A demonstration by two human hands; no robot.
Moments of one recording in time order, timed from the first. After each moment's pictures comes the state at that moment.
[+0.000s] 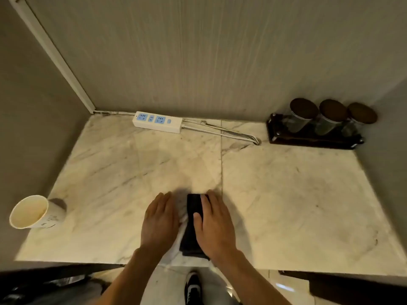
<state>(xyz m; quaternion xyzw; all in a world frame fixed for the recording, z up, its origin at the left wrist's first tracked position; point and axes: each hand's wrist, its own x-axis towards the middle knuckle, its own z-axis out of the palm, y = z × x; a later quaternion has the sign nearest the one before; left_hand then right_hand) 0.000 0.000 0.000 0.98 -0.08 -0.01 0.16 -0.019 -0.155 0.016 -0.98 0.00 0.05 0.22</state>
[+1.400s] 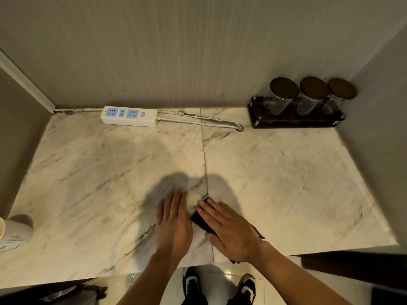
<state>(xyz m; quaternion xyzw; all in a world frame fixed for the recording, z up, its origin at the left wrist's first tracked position) -0.007 -0.067 -0.021 0.98 -0.11 -0.03 0.16 -0.035 -0.251 -0.024 -0.96 -0.26 0.10 0.09</state>
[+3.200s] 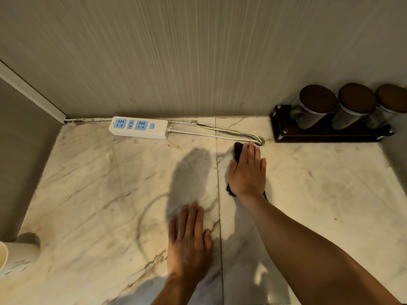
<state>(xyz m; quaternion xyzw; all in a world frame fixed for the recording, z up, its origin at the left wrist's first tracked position) 0.018 -0.088 -0.032 0.99 -0.09 -0.08 0.10 0.160 -0.264 -0.030 -0.97 0.18 0.01 0.14</state>
